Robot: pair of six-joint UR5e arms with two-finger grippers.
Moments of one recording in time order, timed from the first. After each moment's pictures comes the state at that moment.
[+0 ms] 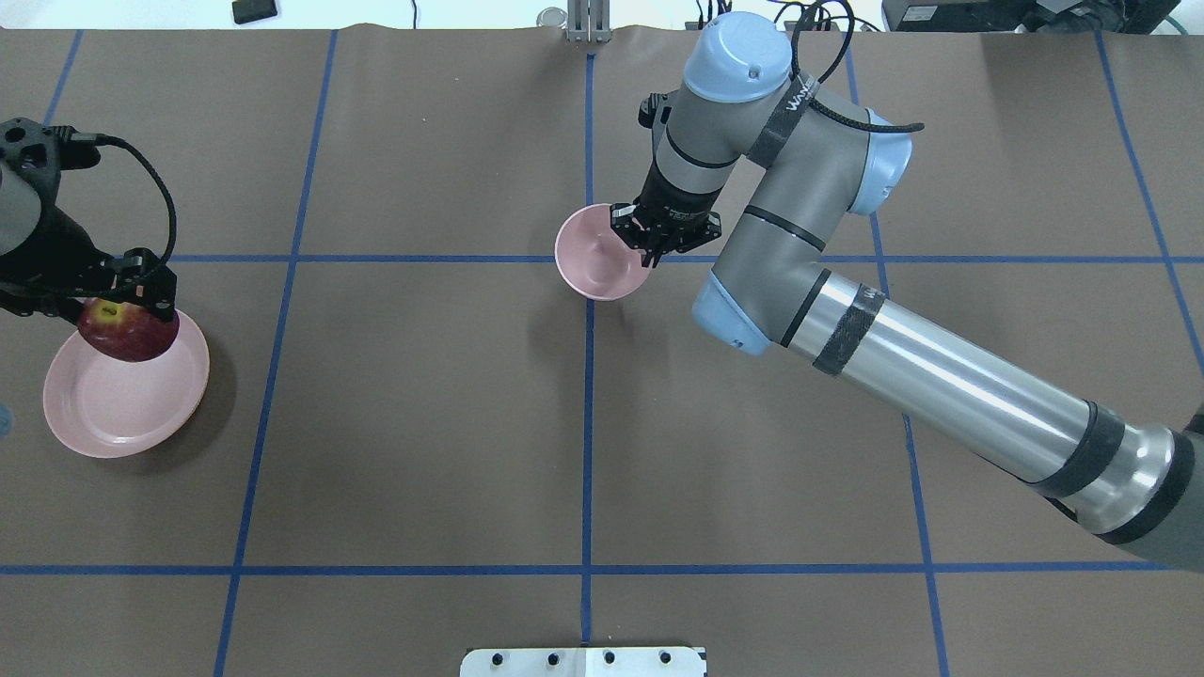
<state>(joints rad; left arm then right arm) -0.95 -1.71 -2.08 -1.40 -2.16 -0.89 0.73 -0.73 1.28 -1.36 2.19 1.07</state>
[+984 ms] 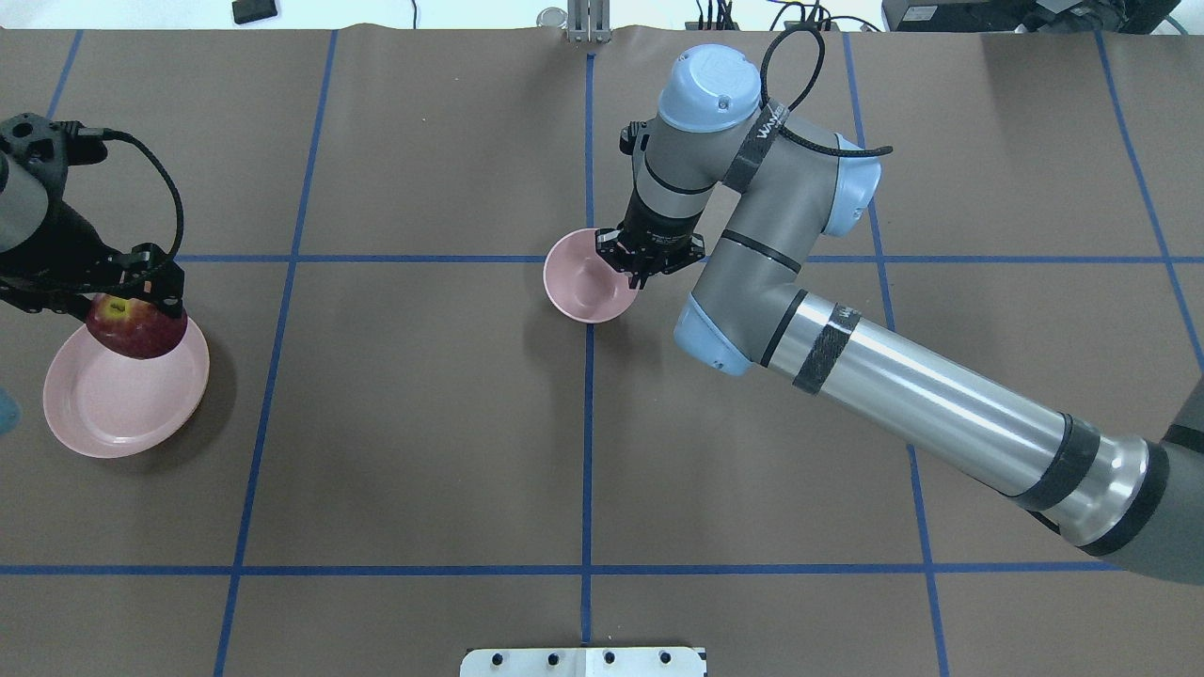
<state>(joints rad) -0.95 -1.73 -2.07 -1.39 -2.18 -0.89 0.69 -0.72 1.25 -1.35 2.17 1.07</state>
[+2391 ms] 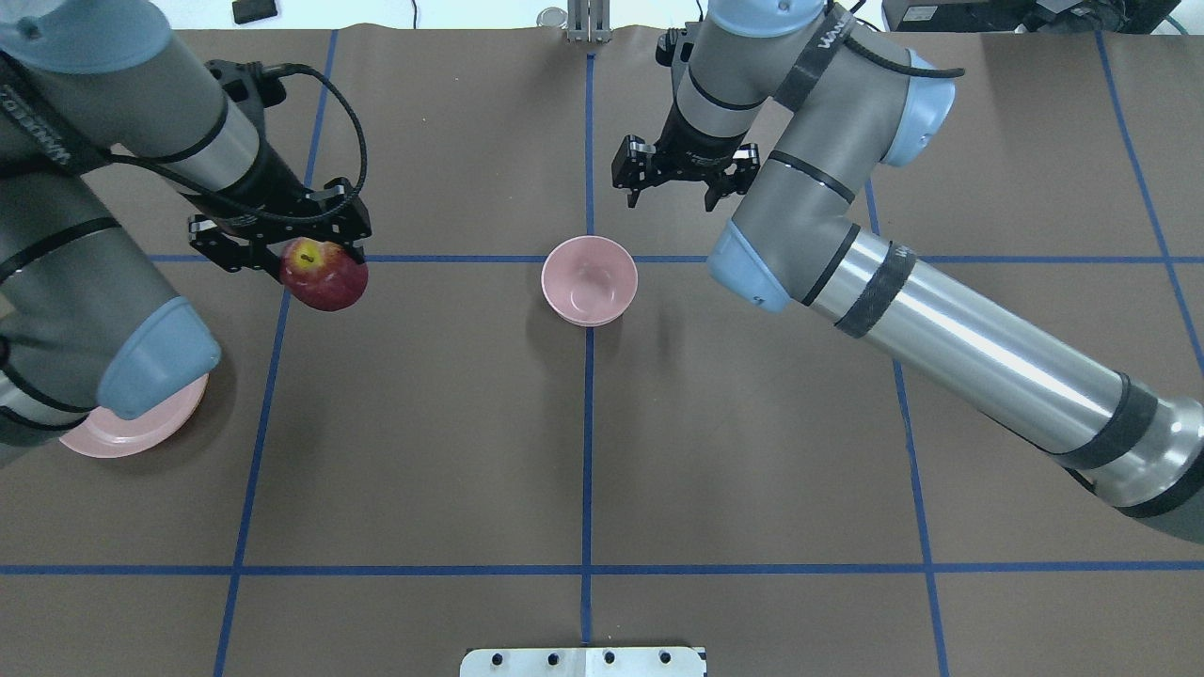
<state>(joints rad) -0.83 -2.13 -1.88 -1.39 -2.18 -1.23 0.83 -0.75 1.41 -1.49 2.15 0.92</state>
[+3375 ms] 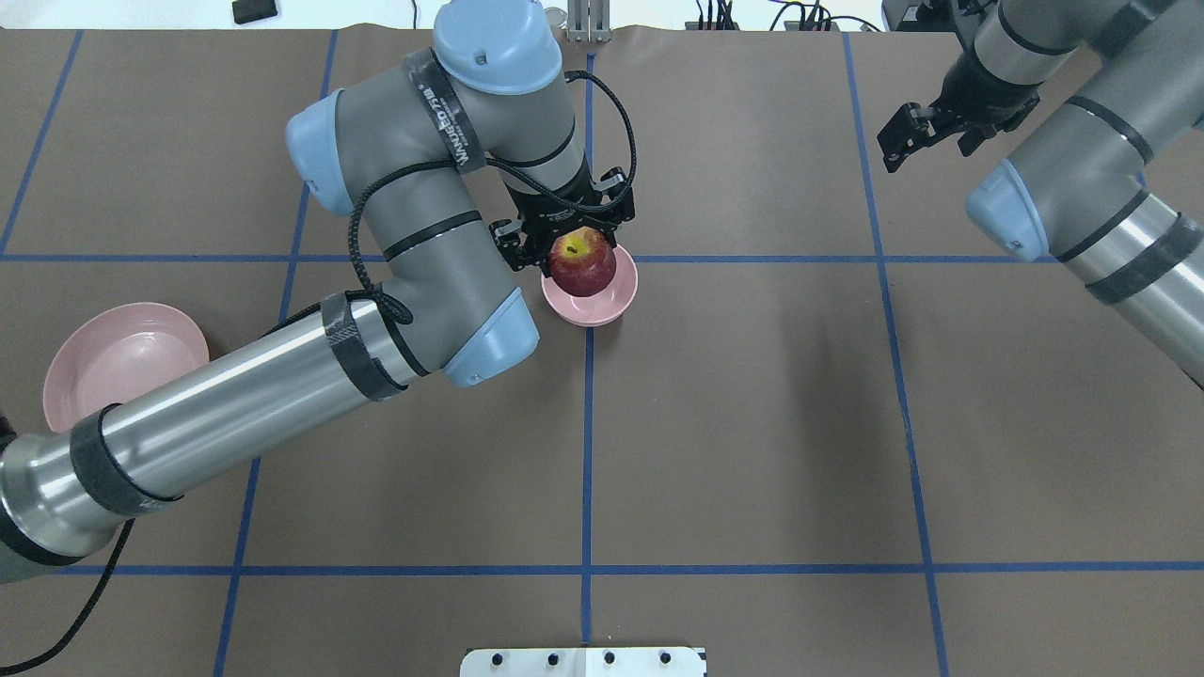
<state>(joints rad) -0.67 -2.55 -1.37 -1.63 -2.08 -1.54 1.06 -1.08 1.56 -1.56 2.15 0.48</state>
